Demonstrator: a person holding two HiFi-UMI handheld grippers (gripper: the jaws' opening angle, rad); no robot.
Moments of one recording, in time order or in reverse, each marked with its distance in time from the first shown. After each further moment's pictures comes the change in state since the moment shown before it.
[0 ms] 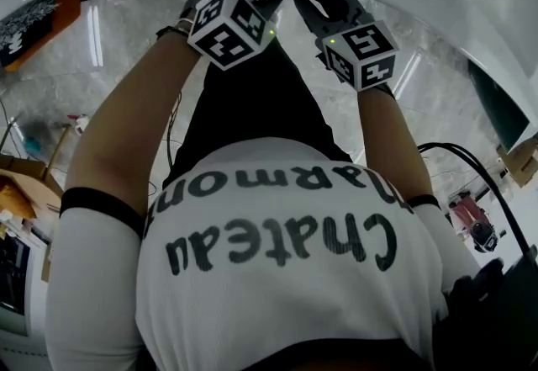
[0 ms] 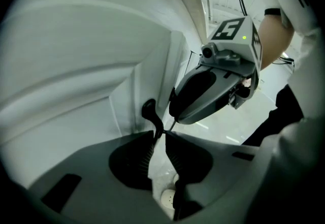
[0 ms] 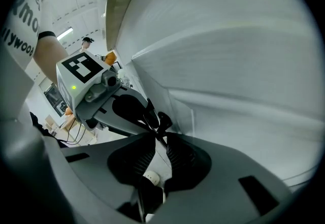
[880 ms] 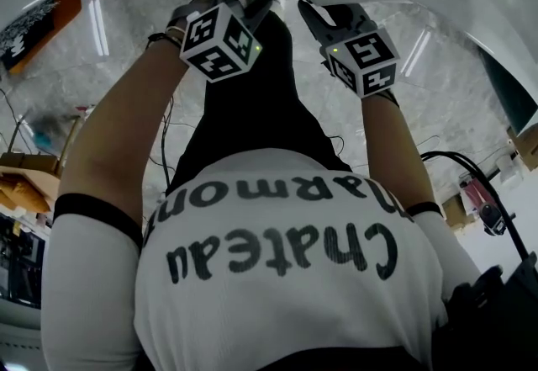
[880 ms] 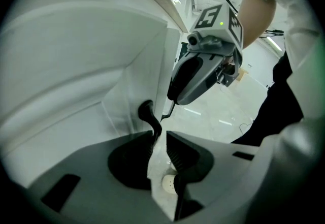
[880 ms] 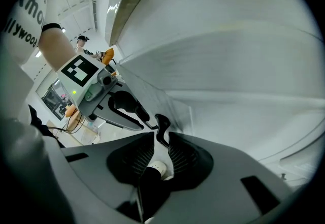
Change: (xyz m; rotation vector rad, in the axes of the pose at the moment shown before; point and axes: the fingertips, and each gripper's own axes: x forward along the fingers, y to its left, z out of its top) left arm -0.022 -0.036 -0.045 0.157 0.098 -0.075; right arm -0.016 0.028 -0.039 0.070 0.075 -0.011
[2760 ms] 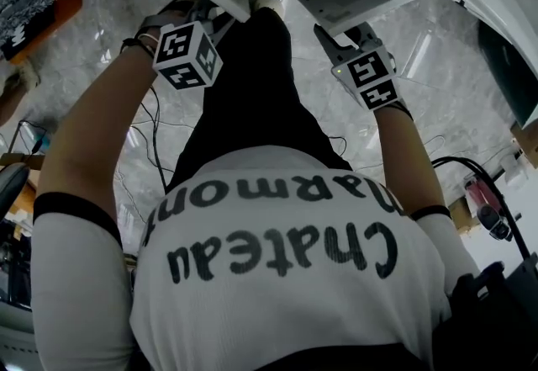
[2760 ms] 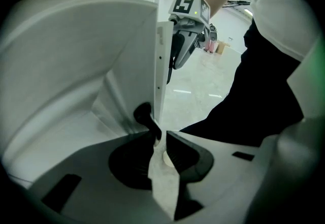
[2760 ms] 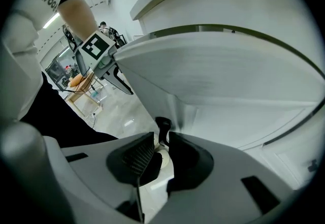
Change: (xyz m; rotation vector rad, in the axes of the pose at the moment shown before) left arm -0.034 -0.052 -0.066 0.275 0.165 -0.066; right arm -0.050 0.024 -0.082 -0.193 0.188 -0.023
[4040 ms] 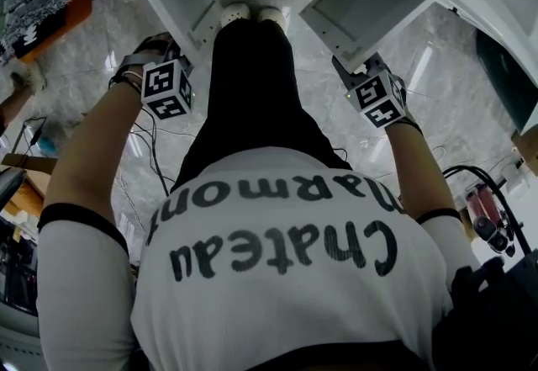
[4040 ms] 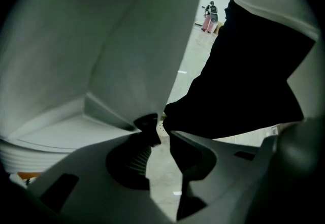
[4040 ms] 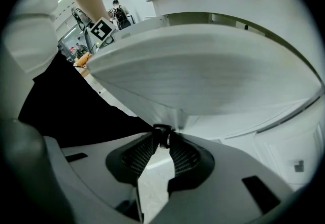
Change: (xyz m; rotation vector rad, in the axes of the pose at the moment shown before) left arm -0.036 -0.049 -0.090 0.036 0.244 -0.049; right arm -0.023 0.006 -0.062 -0.138 0.188 0.018
